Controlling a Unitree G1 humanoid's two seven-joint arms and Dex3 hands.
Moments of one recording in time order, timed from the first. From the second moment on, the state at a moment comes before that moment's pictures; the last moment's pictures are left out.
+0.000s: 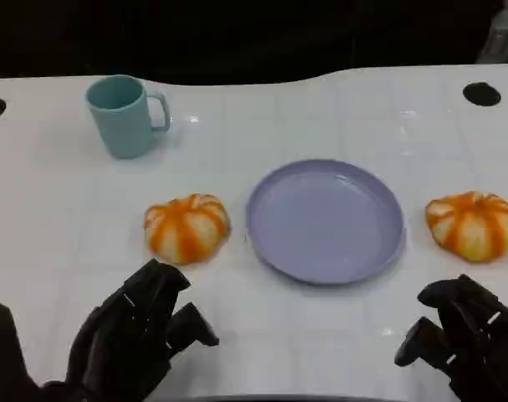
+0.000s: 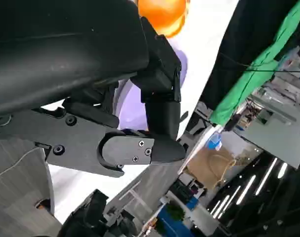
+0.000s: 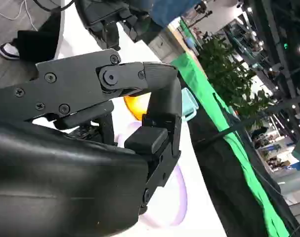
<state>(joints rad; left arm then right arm) 0.15 -0.05 0.12 -0.13 -0.64 0.41 -0.35 0.29 0.00 -0.12 -0.22 0.61 0.27 0.41</state>
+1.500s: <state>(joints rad) 0.04 0.26 -0.01 -0.10 0.19 -0.32 -0.37 0.29 0.01 -0.09 -0.21 0.61 0.22 0.44</state>
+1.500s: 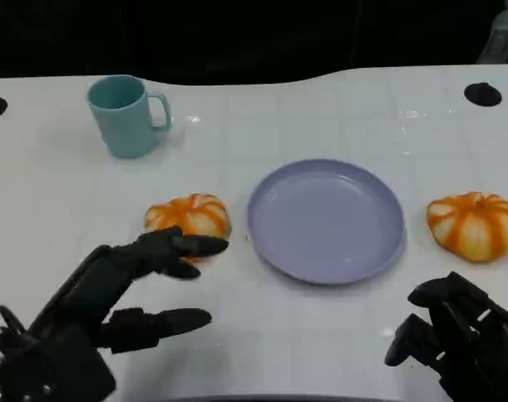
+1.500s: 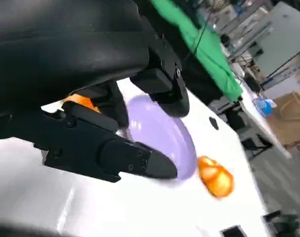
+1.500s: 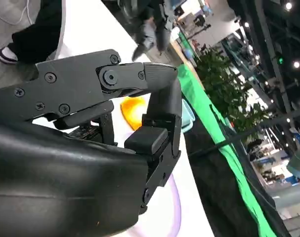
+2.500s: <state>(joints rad) -0.34 0.38 -0.29 0.05 0.85 -0.08 -0.24 0.31 0.01 -0.07 -0.24 0.60 0.22 0.42</state>
